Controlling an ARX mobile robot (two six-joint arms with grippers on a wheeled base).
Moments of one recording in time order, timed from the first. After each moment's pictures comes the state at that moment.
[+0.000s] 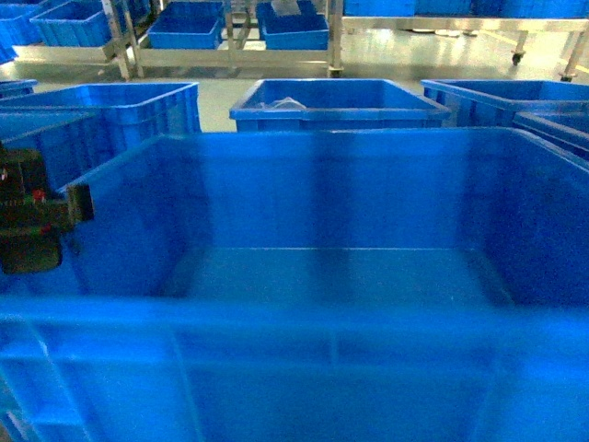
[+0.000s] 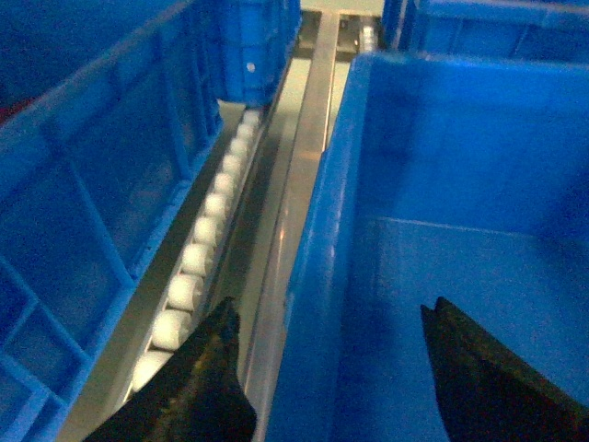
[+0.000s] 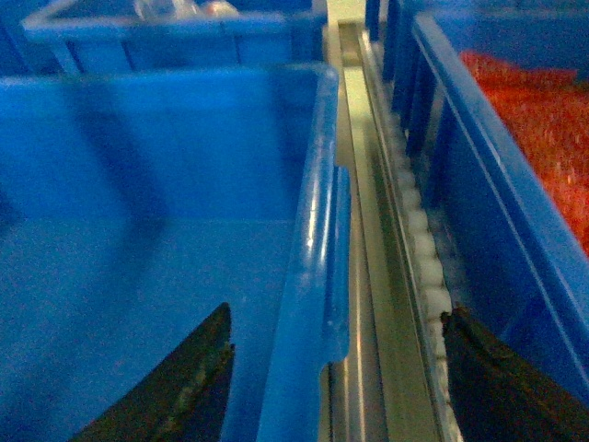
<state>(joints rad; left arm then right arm) -0.31 1.27 0.49 0.35 -0.39 -0.20 0.12 1.13 0.52 0.18 0.09 0.10</state>
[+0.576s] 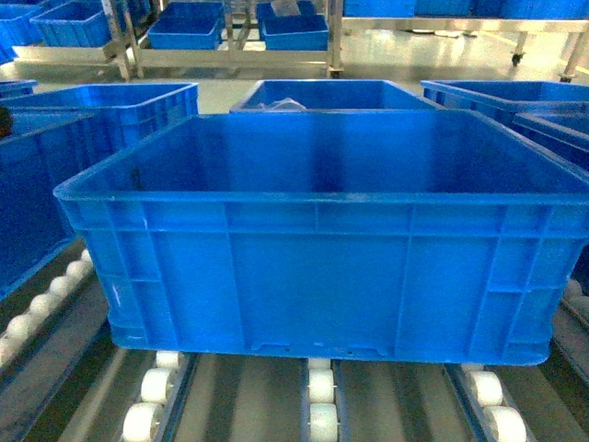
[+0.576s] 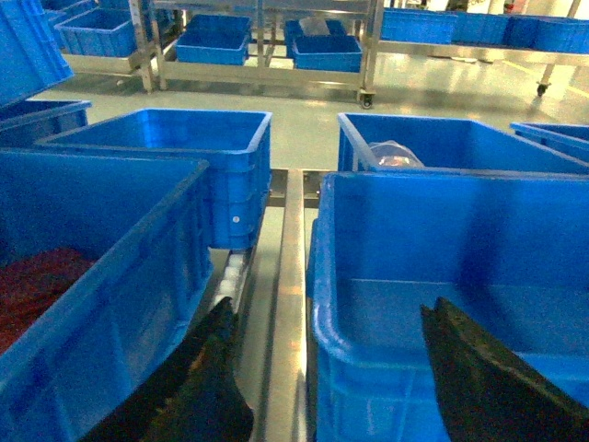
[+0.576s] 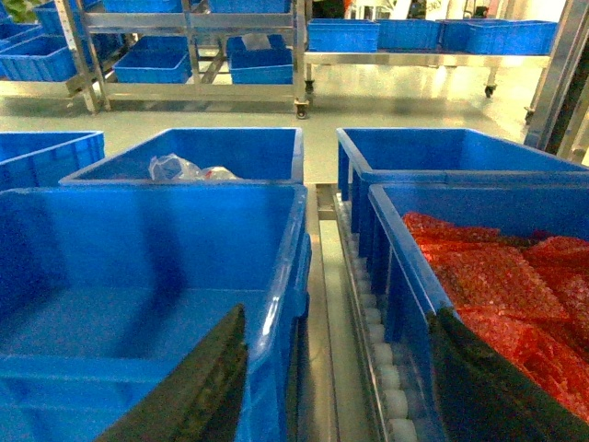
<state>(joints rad) -0.20 1.14 0.29 0.83 -0.21 -0.04 0.08 1.00 0.30 0.69 0.08 0.03</state>
